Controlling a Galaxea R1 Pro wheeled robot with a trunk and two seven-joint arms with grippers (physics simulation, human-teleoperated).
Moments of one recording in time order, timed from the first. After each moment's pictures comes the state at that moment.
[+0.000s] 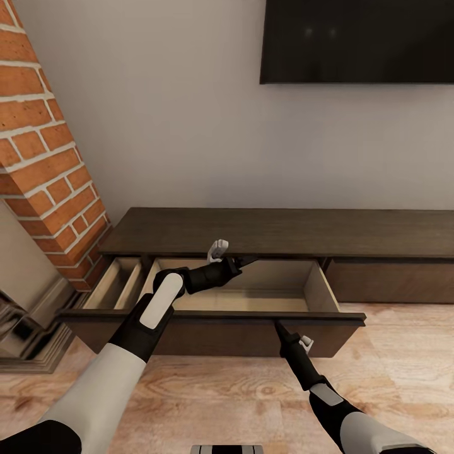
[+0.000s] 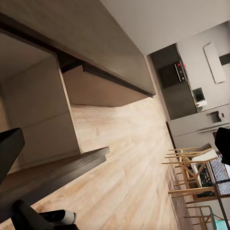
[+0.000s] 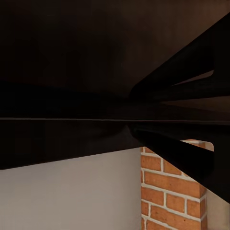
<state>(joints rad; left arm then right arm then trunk) -0.83 -0.10 -0.32 -1.10 1.10 0.77 -0.13 -0.67 0.00 0.06 -0.12 -1.31 0.15 1.06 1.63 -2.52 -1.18</state>
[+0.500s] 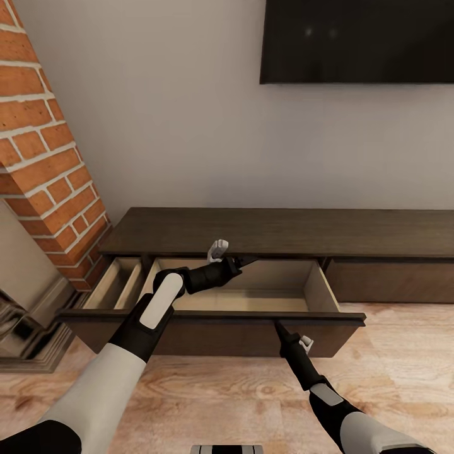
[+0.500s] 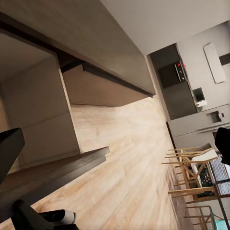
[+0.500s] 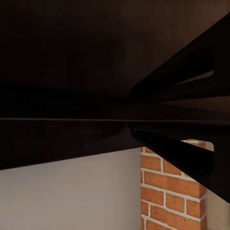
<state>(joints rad) -0.83 -0.10 -0.32 -1.10 1.10 0.77 -0.13 -0.67 0.00 0.06 -0.12 -1.31 0.15 1.06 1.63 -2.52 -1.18</state>
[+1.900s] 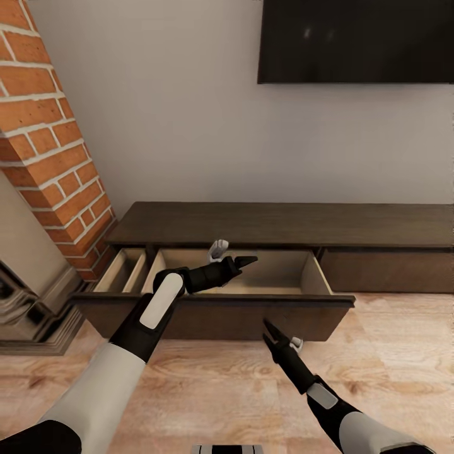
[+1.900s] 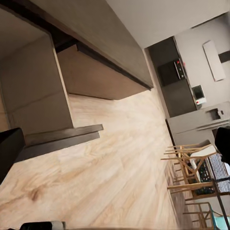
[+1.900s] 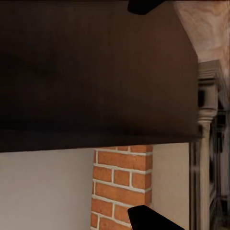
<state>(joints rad) -0.83 -0.10 -0.32 -1.10 1.10 0.77 -0.13 -0.67 0.00 0.14 -0.12 -1.19 0.15 1.06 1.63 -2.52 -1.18</state>
